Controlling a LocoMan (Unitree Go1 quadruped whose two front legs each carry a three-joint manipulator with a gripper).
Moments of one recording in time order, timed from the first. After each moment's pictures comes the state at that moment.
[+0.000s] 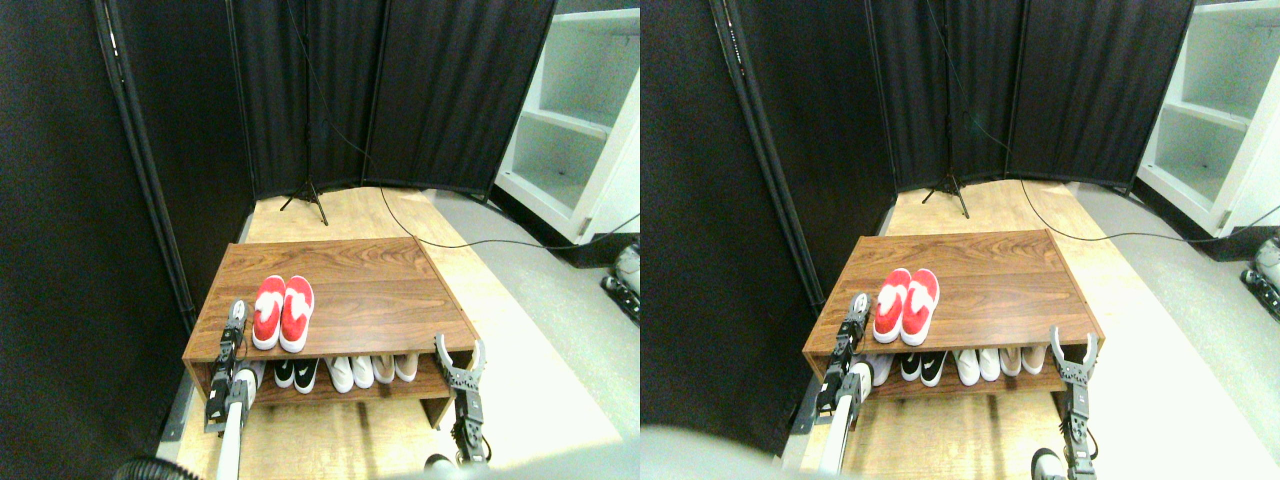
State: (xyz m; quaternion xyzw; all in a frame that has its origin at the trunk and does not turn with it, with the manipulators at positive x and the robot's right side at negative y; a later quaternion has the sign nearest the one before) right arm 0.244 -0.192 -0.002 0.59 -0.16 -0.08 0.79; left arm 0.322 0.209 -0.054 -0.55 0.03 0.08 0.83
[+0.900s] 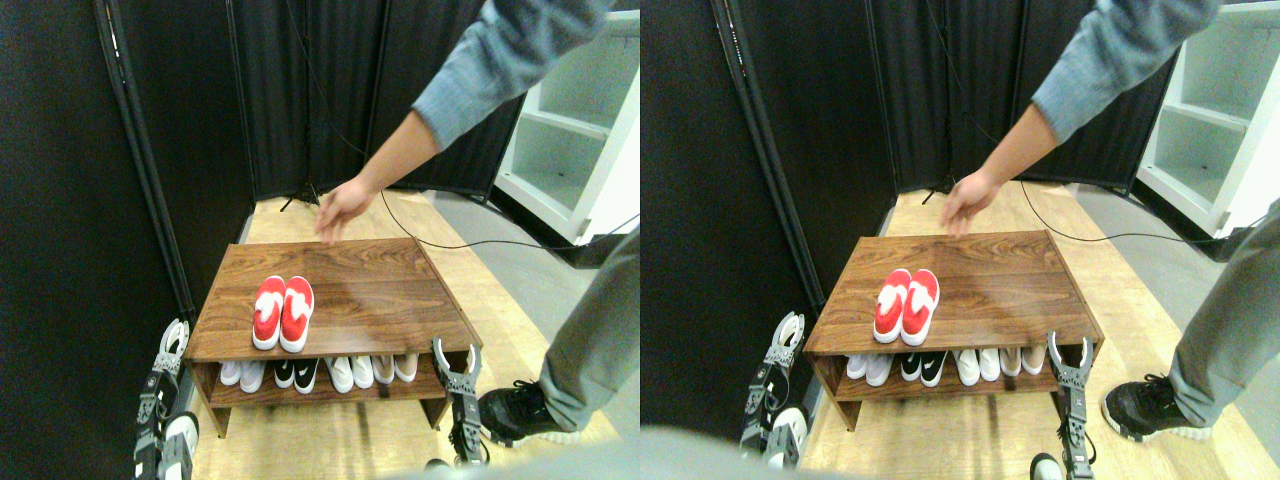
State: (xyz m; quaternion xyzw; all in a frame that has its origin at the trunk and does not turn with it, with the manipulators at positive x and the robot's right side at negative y) right arm 0.240 -0.187 -0.010 0.61 -0.13 -0.08 0.78; left arm 0.235 0.266 -0.006 -0.51 -0.04 0.01 0.86
